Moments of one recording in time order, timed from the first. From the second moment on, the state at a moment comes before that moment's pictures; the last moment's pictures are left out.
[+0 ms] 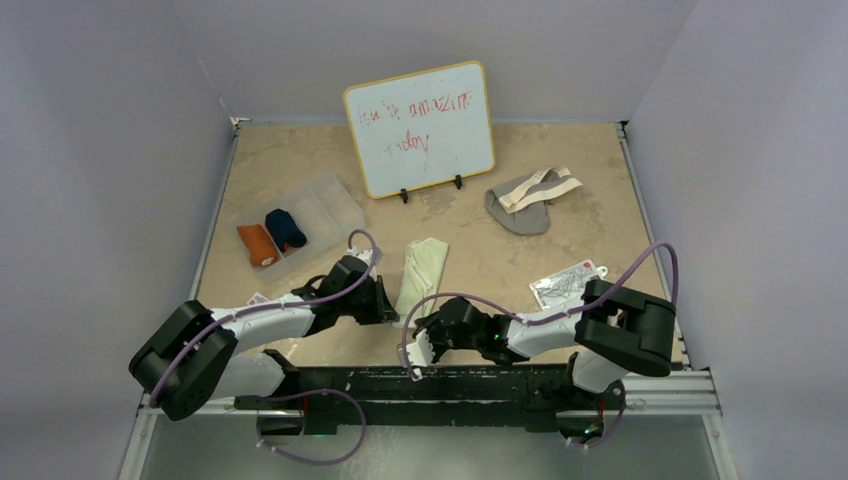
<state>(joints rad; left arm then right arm) -0.68 1.26 0.37 0.05 0.22 -0.78 1.21 1.54 0.43 0.49 -0.10 -1.00</state>
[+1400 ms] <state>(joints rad) -0.64 0.82 0.31 -0.21 0.12 -0.89 0.83 1.81 0.35 1.04 -0.59 0.83</state>
